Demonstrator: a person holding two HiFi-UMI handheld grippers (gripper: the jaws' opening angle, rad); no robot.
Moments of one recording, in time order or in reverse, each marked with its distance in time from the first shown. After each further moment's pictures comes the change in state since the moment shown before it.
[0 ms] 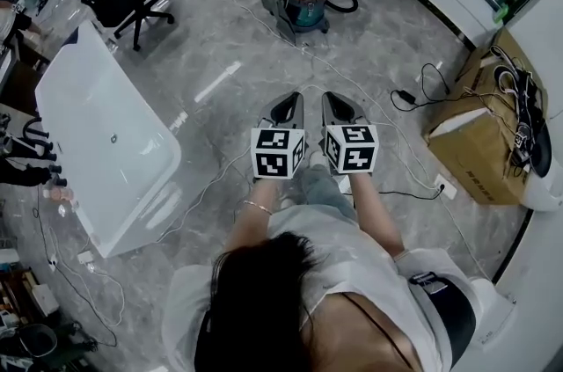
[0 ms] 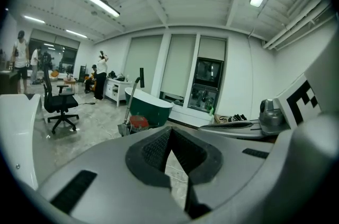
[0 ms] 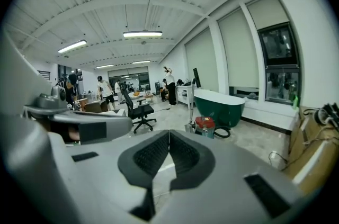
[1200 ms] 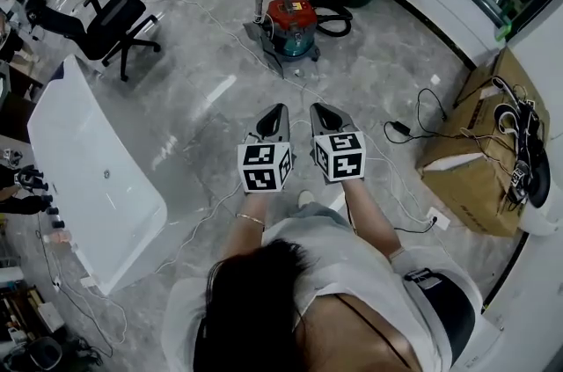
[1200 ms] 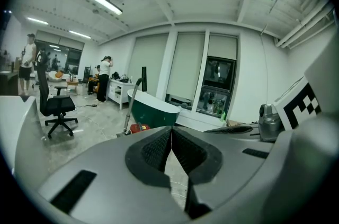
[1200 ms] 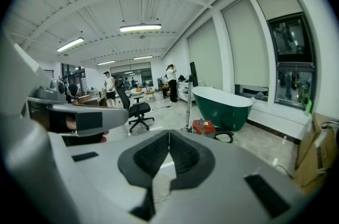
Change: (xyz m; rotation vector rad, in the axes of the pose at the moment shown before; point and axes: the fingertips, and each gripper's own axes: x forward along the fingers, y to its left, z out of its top) left arm 0.195 0.042 0.074 -0.017 -0.013 0.068; right arm 0.159 -0.132 0.068 -0.021 0.052 0.055
